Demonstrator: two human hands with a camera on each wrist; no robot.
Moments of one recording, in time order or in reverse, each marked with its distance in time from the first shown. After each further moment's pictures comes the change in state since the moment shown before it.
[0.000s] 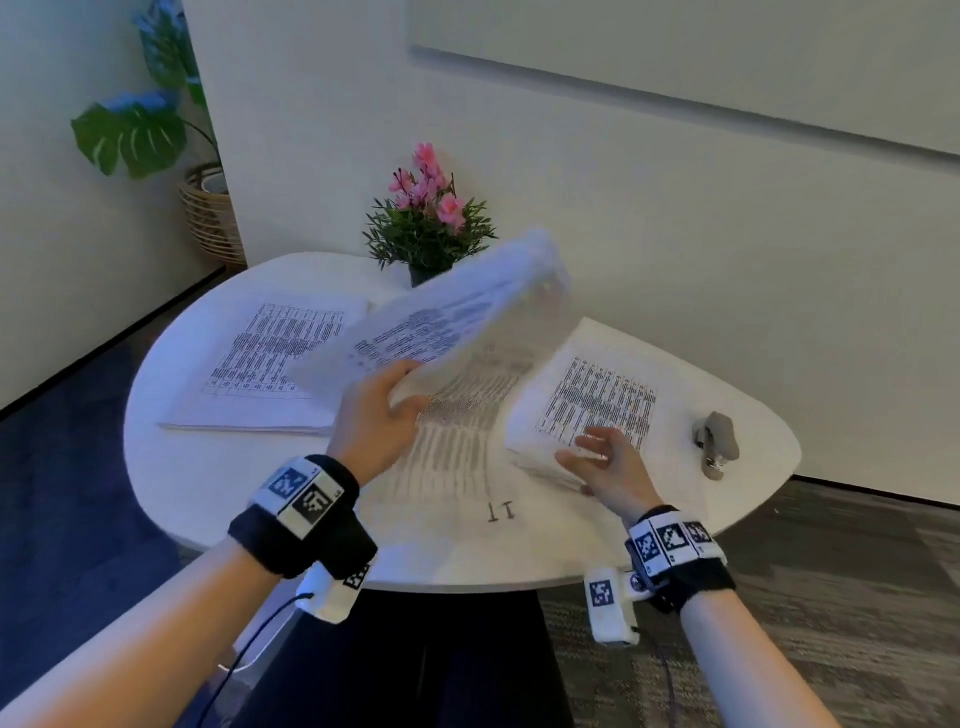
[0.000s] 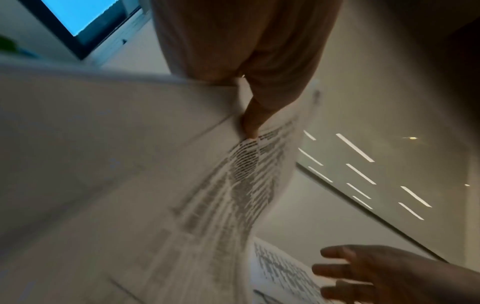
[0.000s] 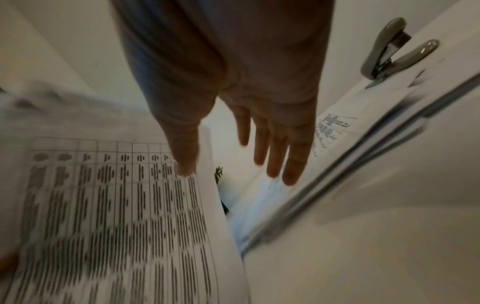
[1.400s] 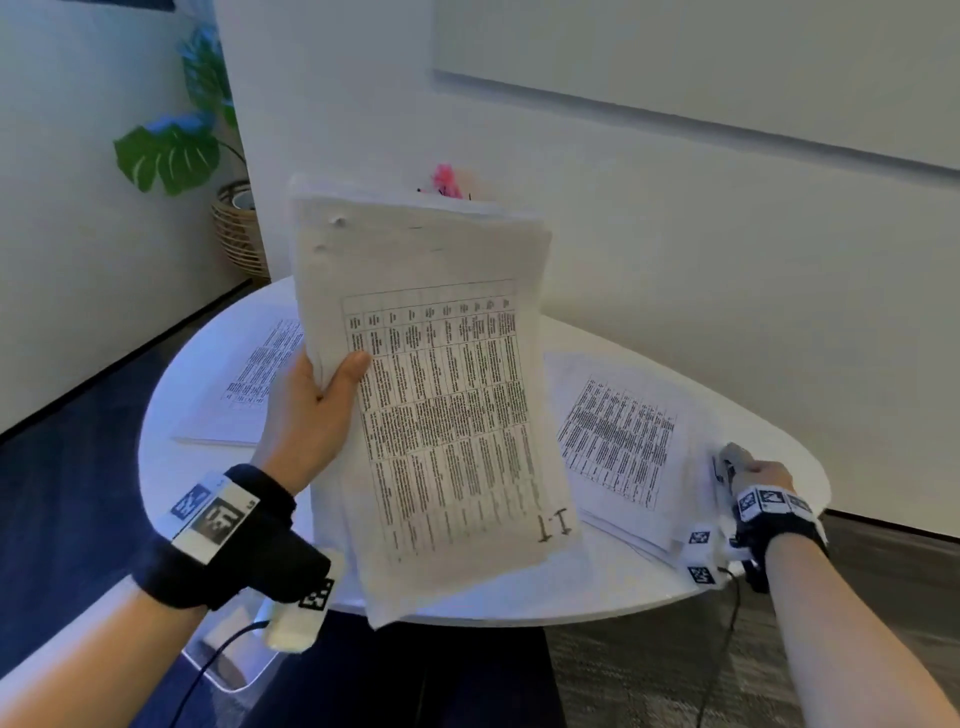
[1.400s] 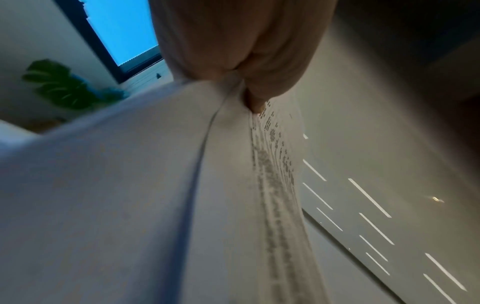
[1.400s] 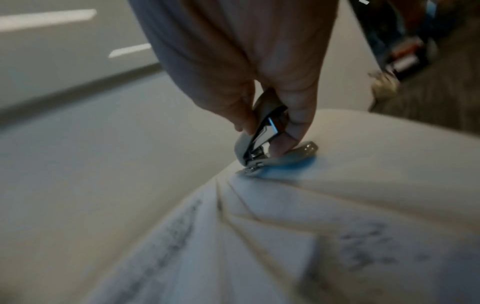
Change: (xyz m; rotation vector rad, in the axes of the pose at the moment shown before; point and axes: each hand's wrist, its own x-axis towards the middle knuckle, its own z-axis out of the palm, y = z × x) left_hand 0.002 0.024 -0.057 -0.280 0.209 -0.082; right_hand 0.086 0.048 -0.148 -0.404 0.525 0.253
